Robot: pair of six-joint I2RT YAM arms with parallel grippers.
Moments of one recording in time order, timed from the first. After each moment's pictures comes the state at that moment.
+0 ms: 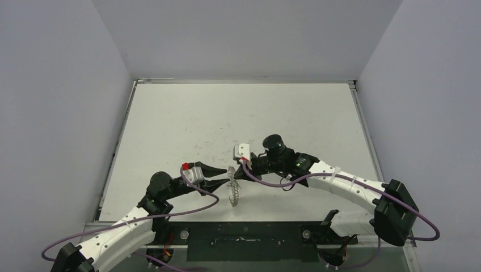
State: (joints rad) left arm -0.67 0.61 0.13 0.62 0.60 -0.03; right arm 0.87 1.27 0.79 -0.03 -0.65 -0.36
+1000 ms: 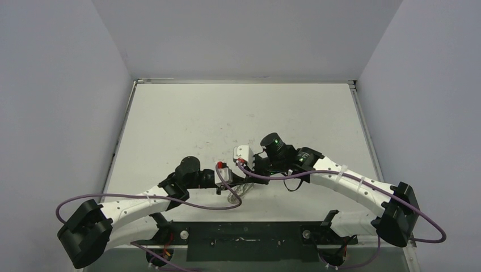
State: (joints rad) left arm -0.82 1.04 0.35 0.53 0.64 0.22; right arm 0.91 1.26 0.97 -0.51 -0.50 -0.40
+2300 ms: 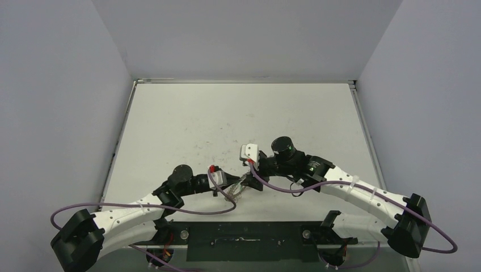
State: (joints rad) left arm -0.84 0.93 0.25 0.58 0.49 0.20; right arm 0.91 1.14 0.88 -0.30 -0.47 -0.37
